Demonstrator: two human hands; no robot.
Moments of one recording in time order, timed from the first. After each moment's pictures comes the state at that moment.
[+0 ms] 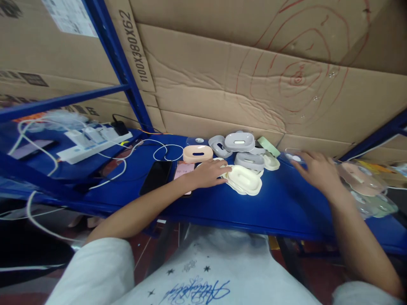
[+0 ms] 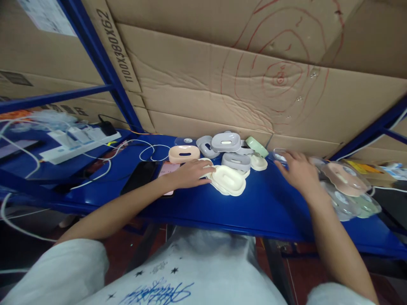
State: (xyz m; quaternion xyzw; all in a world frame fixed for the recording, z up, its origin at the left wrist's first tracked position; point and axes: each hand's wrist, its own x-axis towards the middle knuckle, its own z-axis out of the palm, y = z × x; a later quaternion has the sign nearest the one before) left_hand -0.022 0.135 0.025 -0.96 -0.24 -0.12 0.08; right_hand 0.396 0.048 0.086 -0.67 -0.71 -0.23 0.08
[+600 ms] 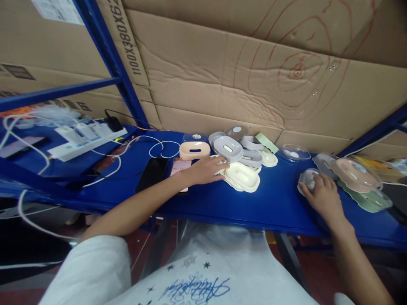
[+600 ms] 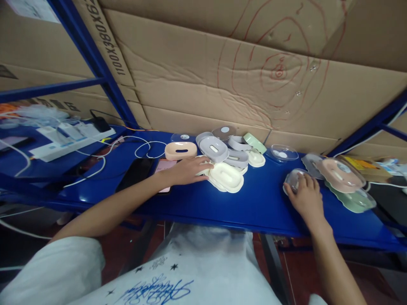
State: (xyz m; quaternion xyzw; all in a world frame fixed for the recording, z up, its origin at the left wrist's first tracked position) left_hand -0.022 0.139 0.023 -0.96 -0.24 -0.12 0.06; right_hand 0.446 -0.015 -0.005 -0.74 -0.63 -0.15 0.21
